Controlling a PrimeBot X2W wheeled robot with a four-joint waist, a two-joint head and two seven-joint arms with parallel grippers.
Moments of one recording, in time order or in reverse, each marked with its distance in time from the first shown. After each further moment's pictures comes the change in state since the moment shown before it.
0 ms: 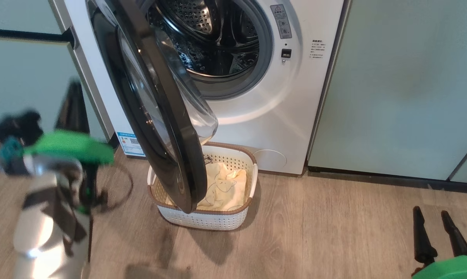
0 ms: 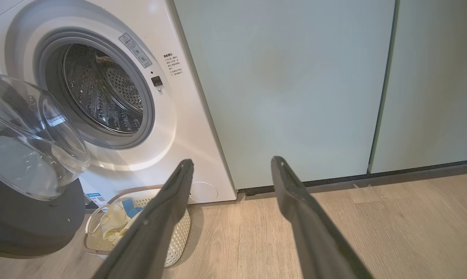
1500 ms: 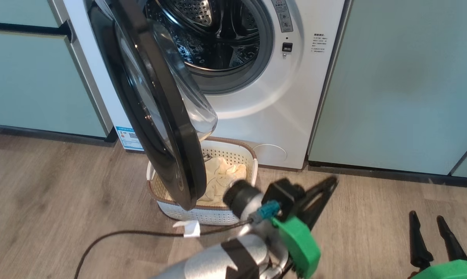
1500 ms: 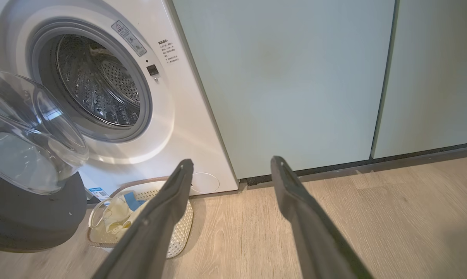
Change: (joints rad) left arm -0.215 -0.077 -1.240 -0.122 -0.318 0.368 -0.001; right arm 0.017 0.017 -0.005 0.000 0.010 0.000 0.000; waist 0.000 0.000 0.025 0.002
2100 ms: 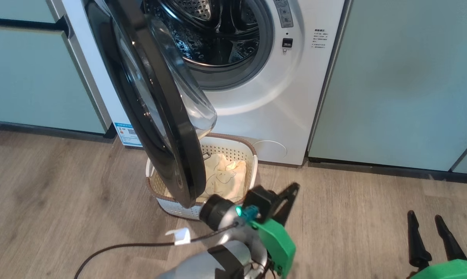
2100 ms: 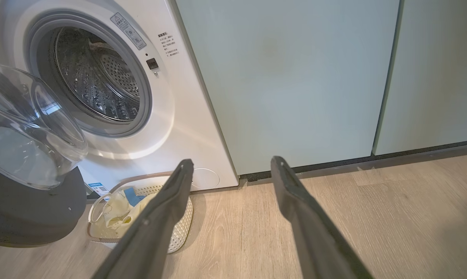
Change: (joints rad) left arm 0.060 0.004 -0.021 0.181 -0.047 0.062 -0.057; right arm -0.002 -0.003 0.012 0.000 0.000 0.000 0.000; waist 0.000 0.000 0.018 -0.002
